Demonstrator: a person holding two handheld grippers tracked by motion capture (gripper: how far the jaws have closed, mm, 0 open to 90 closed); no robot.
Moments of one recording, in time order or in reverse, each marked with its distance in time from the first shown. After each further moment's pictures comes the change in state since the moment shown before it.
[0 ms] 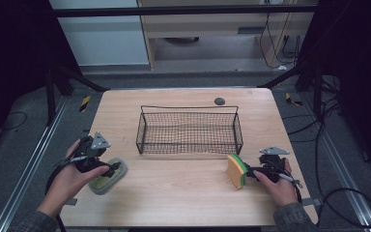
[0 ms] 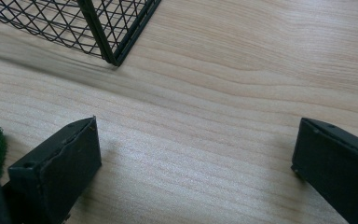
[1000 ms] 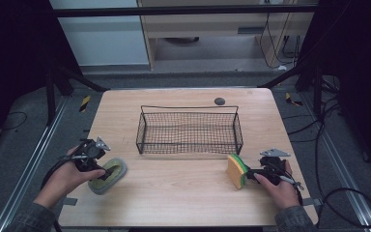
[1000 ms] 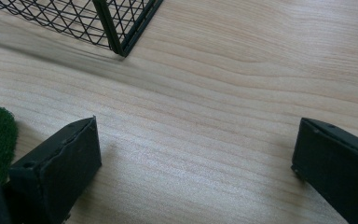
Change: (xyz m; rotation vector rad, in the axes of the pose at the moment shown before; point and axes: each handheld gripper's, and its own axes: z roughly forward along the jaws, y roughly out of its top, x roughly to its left) left arm 0.013 -0.011 0.024 0.231 -0.075 0.002; right arm 0.002 -0.004 -0.005 0.002 0.011 -0.002
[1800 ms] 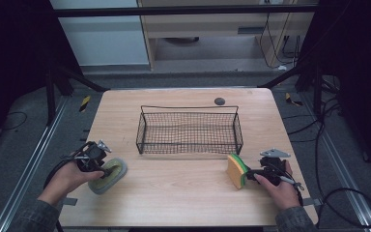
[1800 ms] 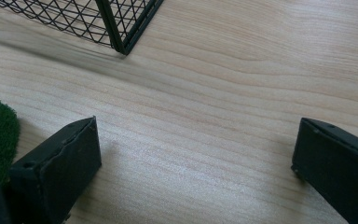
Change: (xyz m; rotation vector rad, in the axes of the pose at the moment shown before) left arm 0.006 -0.004 0.023 0.052 -0.082 -0.010; right arm 0.000 -0.001 -0.001 0.000 0.003 -0.002
